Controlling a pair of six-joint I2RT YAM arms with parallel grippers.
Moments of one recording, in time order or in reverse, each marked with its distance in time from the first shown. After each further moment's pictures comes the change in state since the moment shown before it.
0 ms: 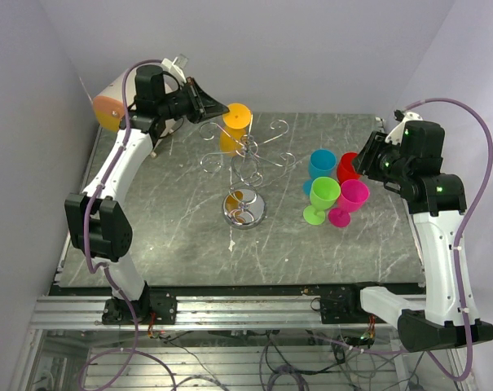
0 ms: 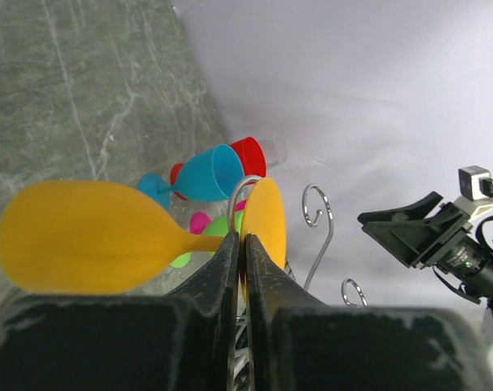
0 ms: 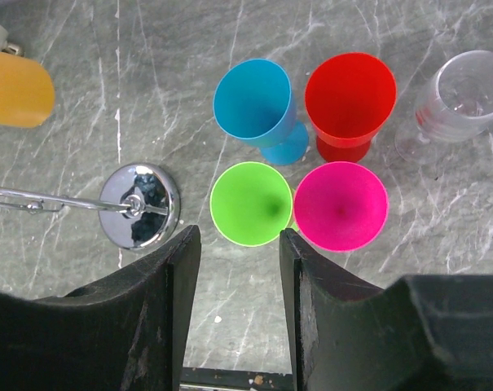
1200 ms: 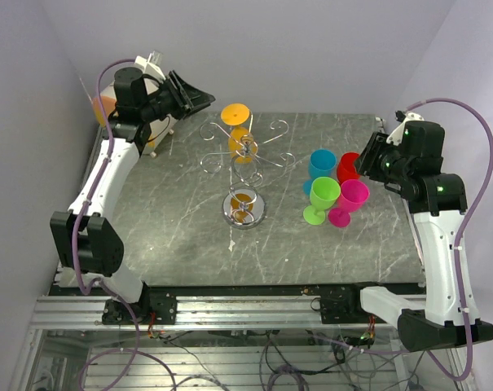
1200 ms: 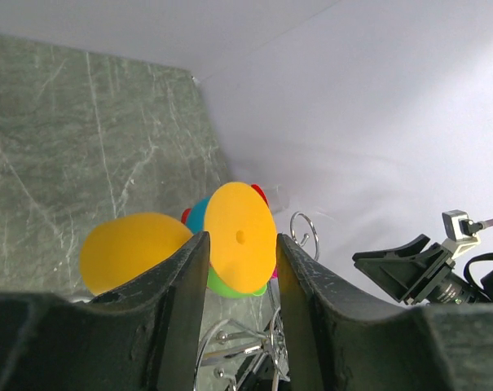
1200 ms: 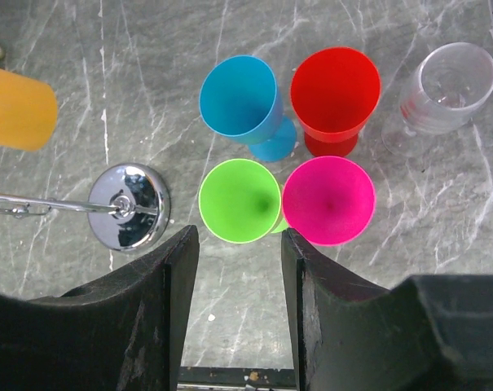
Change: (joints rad) left arm 0.065 -0.158 -0.135 0.097 -0.114 -0.064; right arm 0.000 0.003 0.010 -0.026 0.037 0.000
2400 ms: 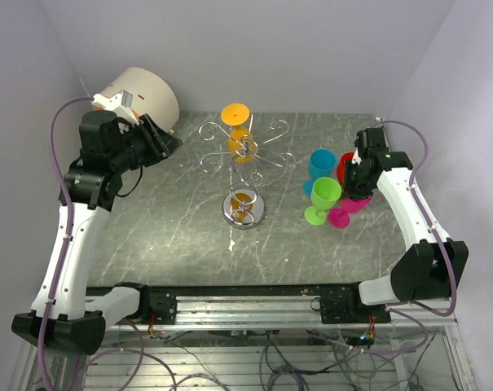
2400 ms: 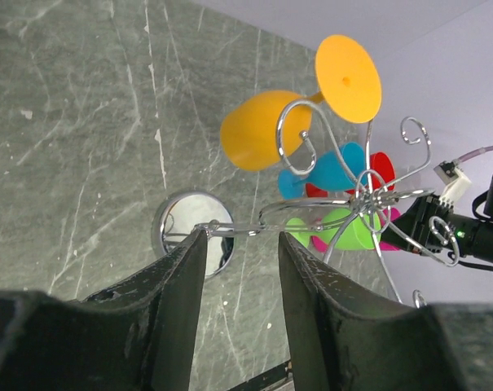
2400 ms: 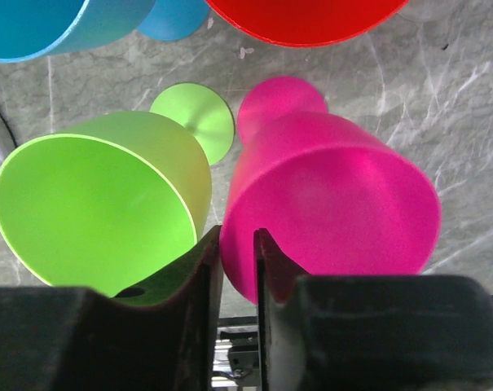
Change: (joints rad) left arm 0.005 -0.502 -0.192 -0.552 -0.387 0.300; right arm 0.000 0.318 -0.232 -0.008 0.060 -0.050
